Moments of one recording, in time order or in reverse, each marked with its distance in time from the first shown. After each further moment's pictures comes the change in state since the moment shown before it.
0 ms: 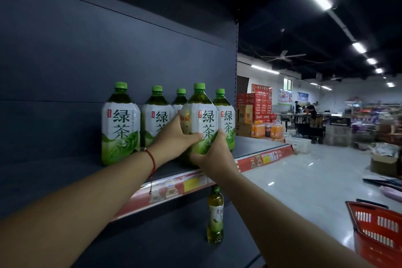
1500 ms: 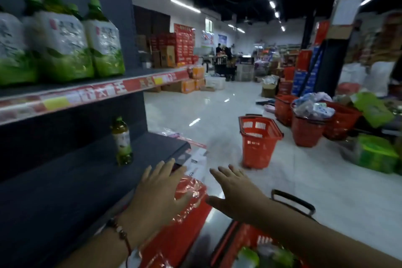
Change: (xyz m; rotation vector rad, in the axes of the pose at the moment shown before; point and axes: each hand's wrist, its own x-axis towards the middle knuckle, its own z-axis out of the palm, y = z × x) left_hand -0.258 0.025 0.214 0.613 -0.556 0.359; right_hand -0.275 0.187 -0.198 -0.901 -0.358 0.243
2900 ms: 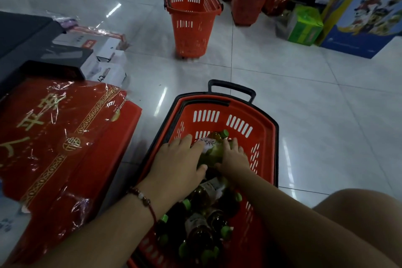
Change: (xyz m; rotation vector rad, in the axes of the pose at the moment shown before) left_hand 0.060 0.181 0.251 -0.262 -0.394 0.422; right_hand -0.036 0.249 0.298 0.199 -0.340 0.871
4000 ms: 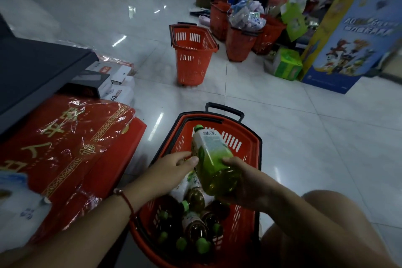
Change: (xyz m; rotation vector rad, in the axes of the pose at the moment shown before) left_hand -0.076 0.001 -0.054 -0.789 -0.144 -0.197; right_hand -0.171 0.003 -0.095 1.503 -0.583 0.141
